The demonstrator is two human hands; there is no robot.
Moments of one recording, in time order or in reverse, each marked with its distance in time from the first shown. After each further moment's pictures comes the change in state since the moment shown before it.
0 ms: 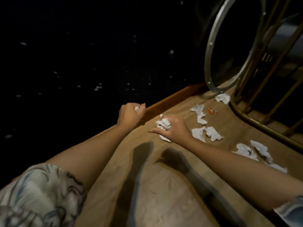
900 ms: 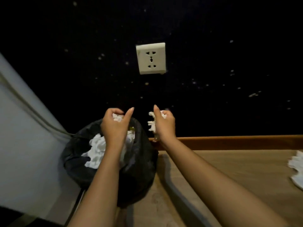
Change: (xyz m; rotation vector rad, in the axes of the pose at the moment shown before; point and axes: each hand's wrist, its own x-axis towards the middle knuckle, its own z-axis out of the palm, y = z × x) left_hand -0.188 -0.228 -0.337 -0.127 0.994 -0.480; right_hand 0.040 -0.370 0.300 0.947 -0.322 0.454
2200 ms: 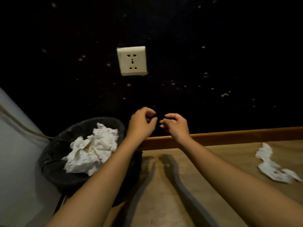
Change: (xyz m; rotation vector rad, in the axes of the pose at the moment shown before) left_hand -0.046 0.039 0.077 0.144 -0.575 0.203; right_hand 0.018 0.003 -0.103 -0.069 -0.028 -0.010
